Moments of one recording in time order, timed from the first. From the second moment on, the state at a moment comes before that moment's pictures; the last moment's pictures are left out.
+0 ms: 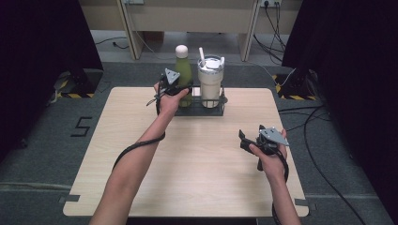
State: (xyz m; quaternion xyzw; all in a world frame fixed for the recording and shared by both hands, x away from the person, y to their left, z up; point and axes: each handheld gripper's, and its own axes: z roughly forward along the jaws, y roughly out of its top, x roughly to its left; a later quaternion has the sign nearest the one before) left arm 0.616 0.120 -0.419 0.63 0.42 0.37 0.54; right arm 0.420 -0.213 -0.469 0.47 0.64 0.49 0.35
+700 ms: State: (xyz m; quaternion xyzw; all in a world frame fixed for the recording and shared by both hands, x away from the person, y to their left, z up) left arm 0.614 0.120 -0.421 0.63 0.42 0.36 0.54; right arm 0.420 -0.210 -0.470 0.47 0.64 0.49 0.35
